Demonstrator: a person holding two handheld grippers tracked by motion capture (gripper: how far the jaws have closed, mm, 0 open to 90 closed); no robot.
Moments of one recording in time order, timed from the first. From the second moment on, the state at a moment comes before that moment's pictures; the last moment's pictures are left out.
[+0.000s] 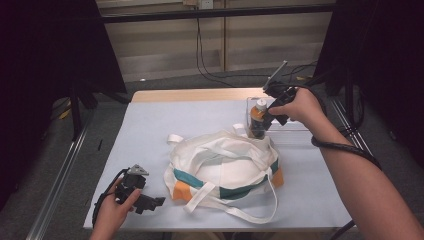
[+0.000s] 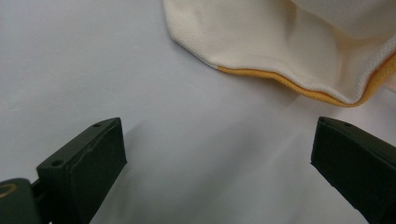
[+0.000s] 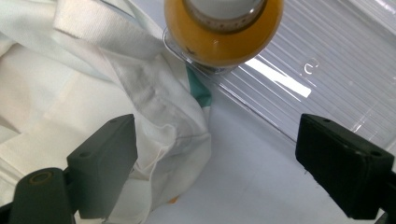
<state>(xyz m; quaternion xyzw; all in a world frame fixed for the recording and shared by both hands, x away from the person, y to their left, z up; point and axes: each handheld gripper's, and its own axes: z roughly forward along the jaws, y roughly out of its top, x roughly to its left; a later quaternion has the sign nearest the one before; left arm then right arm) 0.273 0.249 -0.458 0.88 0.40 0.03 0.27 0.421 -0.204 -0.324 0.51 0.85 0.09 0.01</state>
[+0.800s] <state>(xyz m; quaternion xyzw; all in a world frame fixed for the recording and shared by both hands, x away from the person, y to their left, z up) 0.272 0.248 -0.458 0.87 0.40 0.04 0.27 0.402 -0.218 -0.331 0.50 0.86 0.09 0.01</state>
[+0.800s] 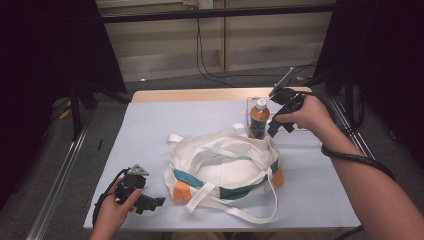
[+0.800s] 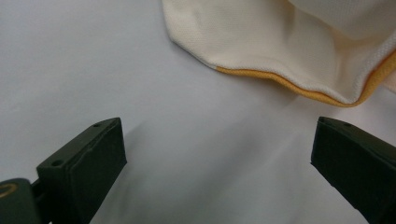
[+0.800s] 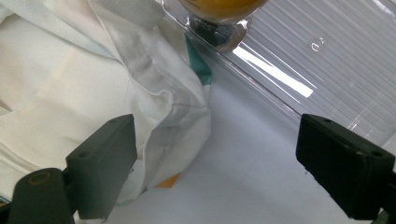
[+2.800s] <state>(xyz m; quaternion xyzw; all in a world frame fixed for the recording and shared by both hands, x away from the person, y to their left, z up) 0.274 0.247 -0.461 0.88 0.40 0.03 0.26 0.358 -0.254 -0.377 0.50 0.86 0.12 -0.02</state>
